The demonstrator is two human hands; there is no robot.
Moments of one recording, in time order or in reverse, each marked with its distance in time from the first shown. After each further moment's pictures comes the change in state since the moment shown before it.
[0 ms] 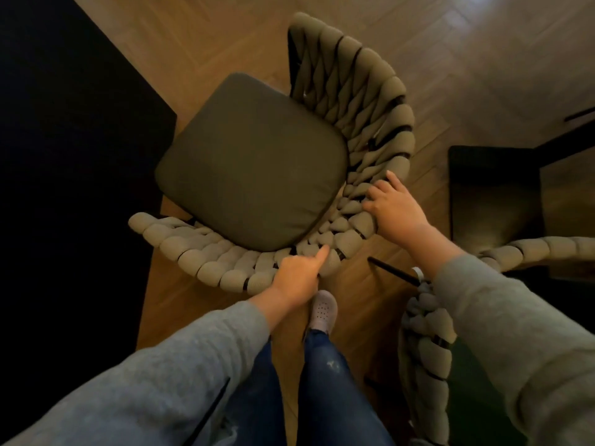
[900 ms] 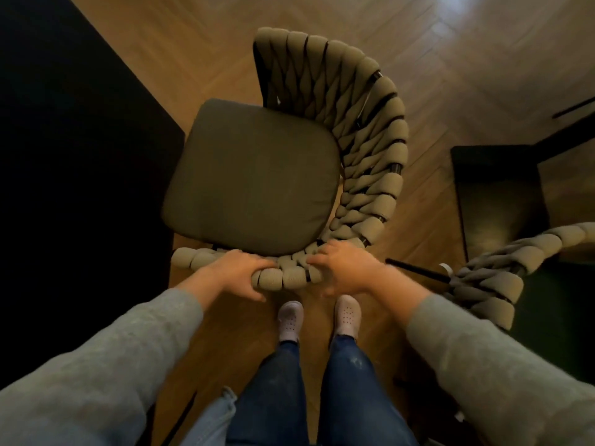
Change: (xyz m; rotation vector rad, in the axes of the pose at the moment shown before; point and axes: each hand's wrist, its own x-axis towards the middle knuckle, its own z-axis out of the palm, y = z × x) left_hand -0.054 -0.212 -0.048 0.088 -0.406 0.200; right_hand 0.027 -0.186 -0.050 0.410 -0.272 -0.110
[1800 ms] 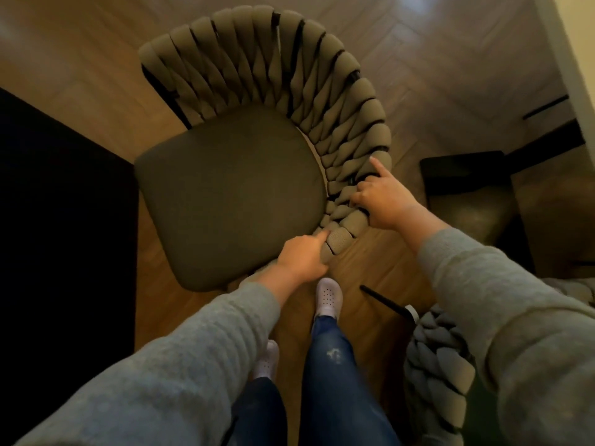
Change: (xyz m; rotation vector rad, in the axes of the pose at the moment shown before) left_hand 0.231 0.139 -0.167 -0.262 0.304 -0.121; right_hand 0.020 0.290 -0.131 -0.429 0.183 0.166
